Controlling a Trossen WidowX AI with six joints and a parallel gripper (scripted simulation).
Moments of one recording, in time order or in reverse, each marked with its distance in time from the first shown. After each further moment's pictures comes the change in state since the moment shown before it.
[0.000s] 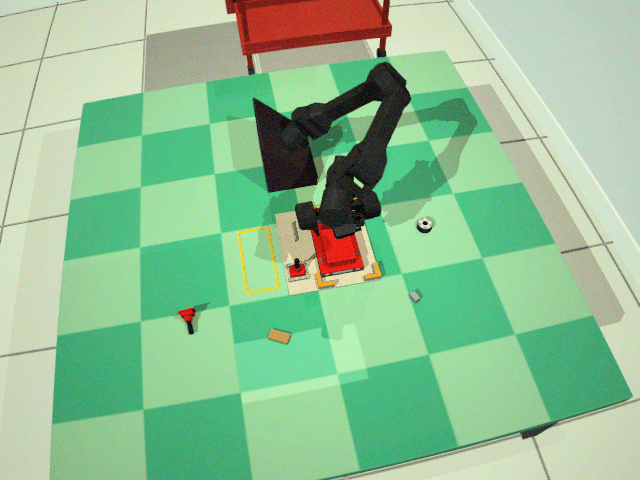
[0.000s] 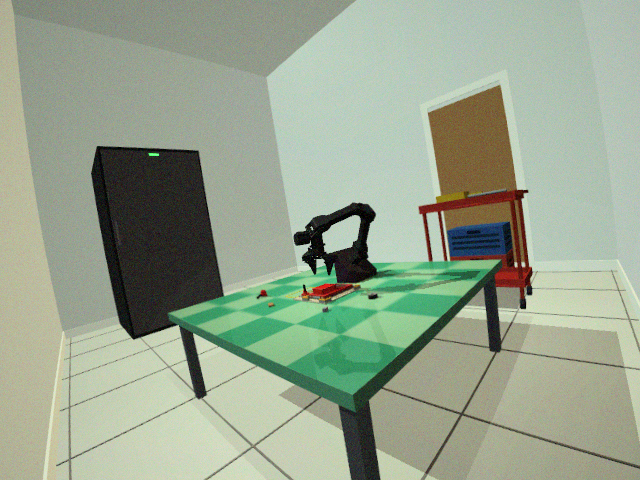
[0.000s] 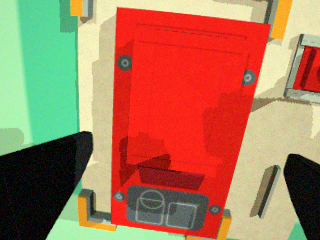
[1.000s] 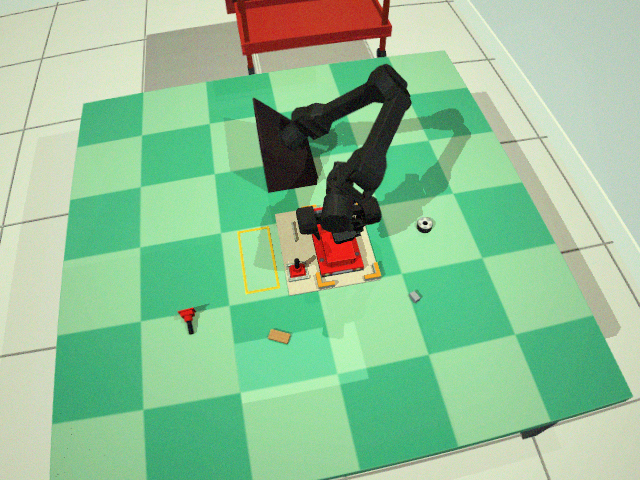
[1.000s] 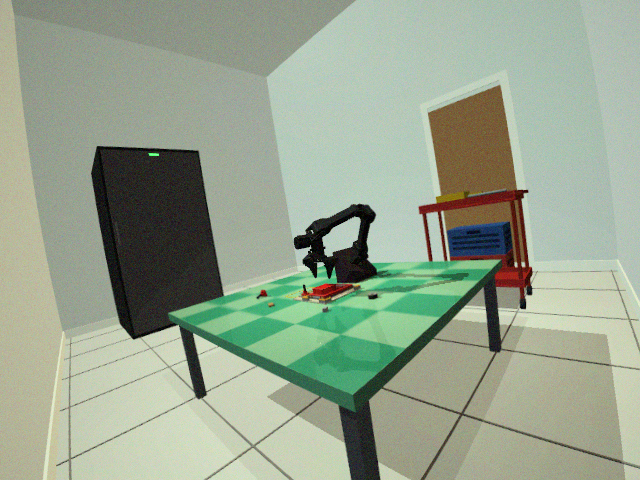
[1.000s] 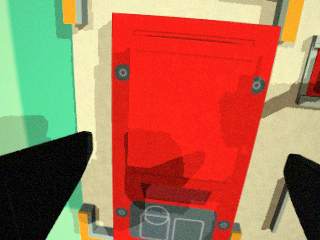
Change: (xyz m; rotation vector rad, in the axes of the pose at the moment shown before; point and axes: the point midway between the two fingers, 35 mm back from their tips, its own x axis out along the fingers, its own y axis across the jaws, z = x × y) arm 0.016 0.001 0.002 0.032 0.000 0.015
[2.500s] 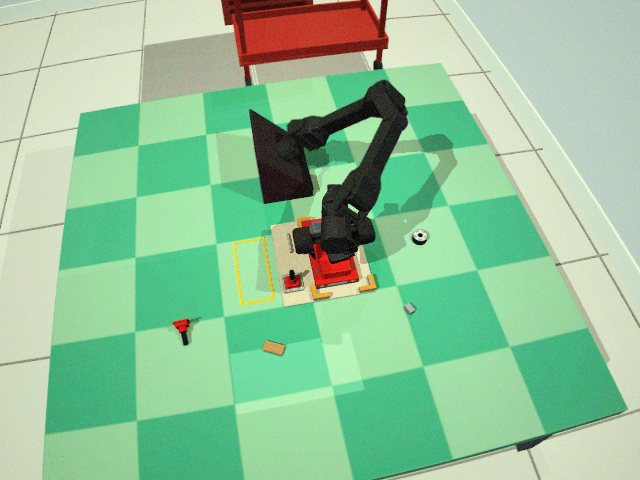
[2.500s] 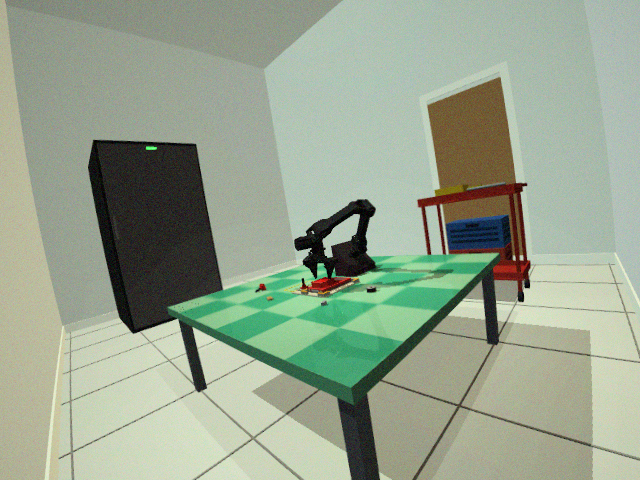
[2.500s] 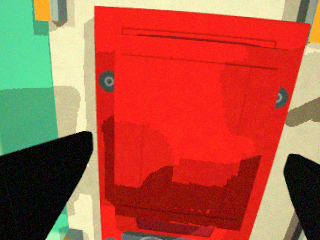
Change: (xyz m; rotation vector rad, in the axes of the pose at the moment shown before) arm 0.035 0.002 -0.002 0.000 0.001 0.003
